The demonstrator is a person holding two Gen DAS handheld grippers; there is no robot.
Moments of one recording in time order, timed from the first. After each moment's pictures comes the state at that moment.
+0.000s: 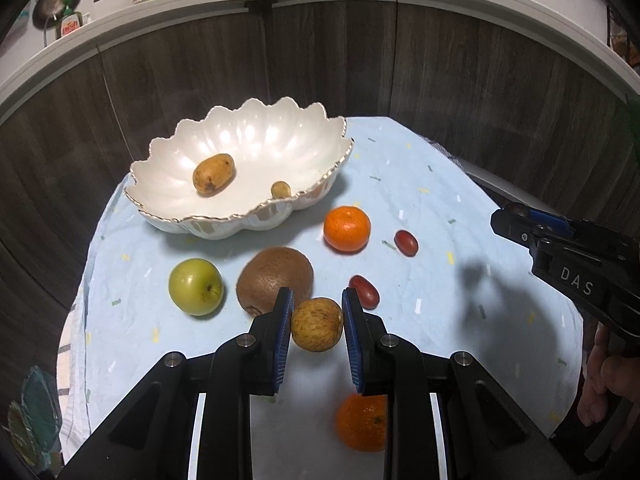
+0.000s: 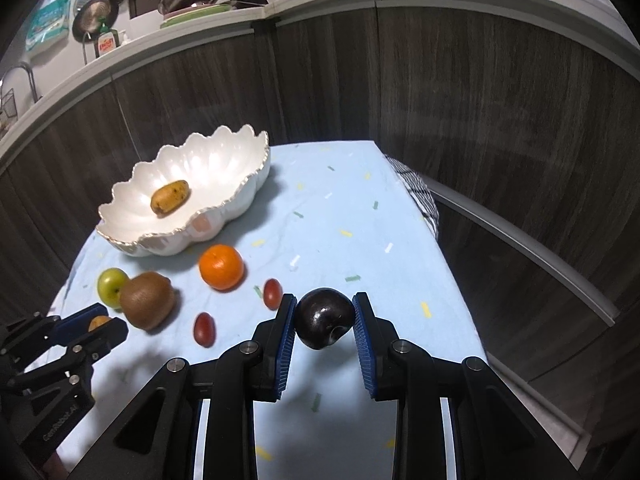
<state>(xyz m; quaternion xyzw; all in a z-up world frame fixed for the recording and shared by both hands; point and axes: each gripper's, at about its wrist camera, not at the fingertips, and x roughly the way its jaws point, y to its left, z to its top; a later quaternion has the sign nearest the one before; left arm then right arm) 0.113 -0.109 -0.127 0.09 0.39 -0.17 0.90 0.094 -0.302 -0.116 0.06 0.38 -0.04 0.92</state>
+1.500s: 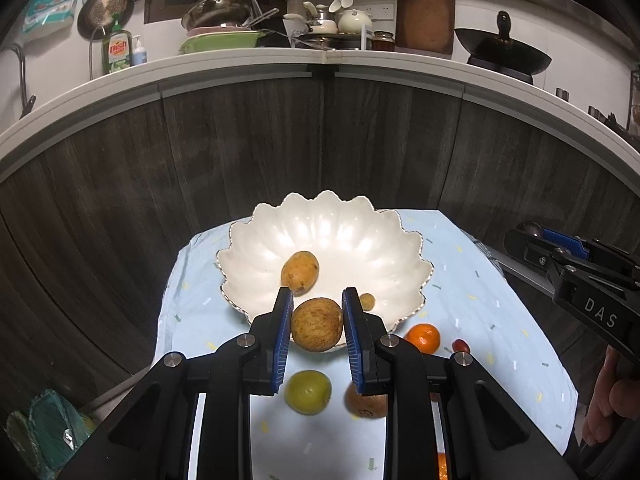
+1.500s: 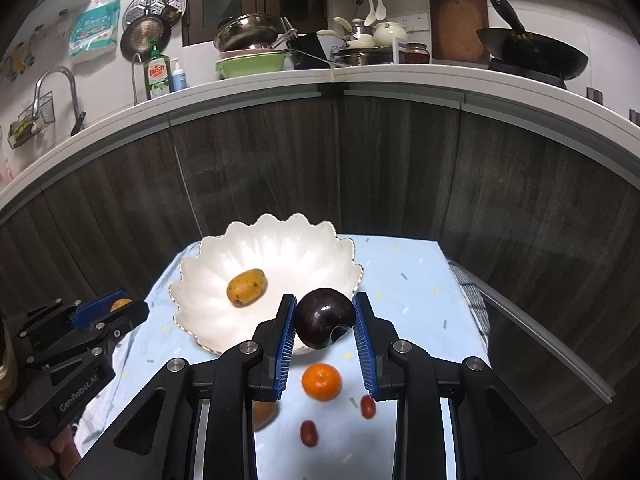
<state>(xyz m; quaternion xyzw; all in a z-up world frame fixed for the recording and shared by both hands) 0.176 -0.025 -0.040 0.04 0.32 -0.14 0.94 0.149 -0.223 -0.020 0.03 0.31 0.01 0.95</state>
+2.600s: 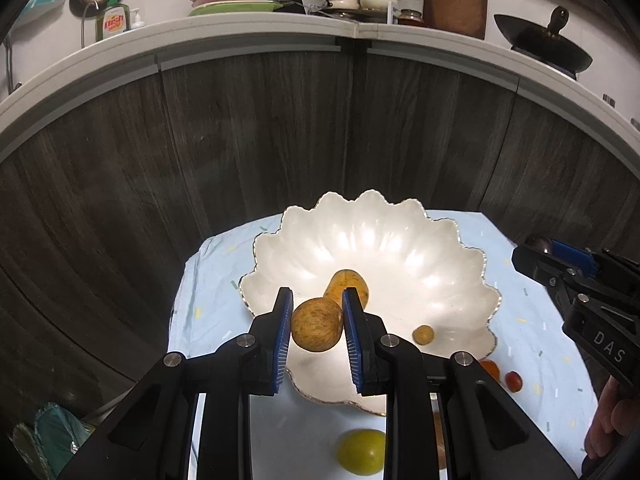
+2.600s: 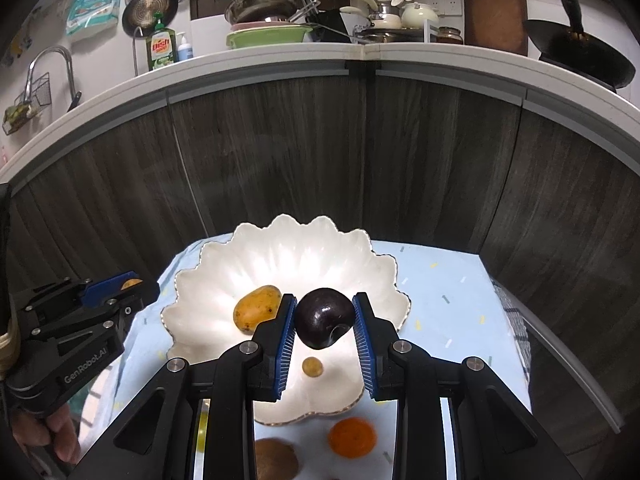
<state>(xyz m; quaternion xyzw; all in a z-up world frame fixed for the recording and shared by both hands) 0.274 -0.001 -0.062 0.04 0.36 -0.13 0.92 0.237 -0.189 -0.042 0.01 0.35 0.03 0.94</state>
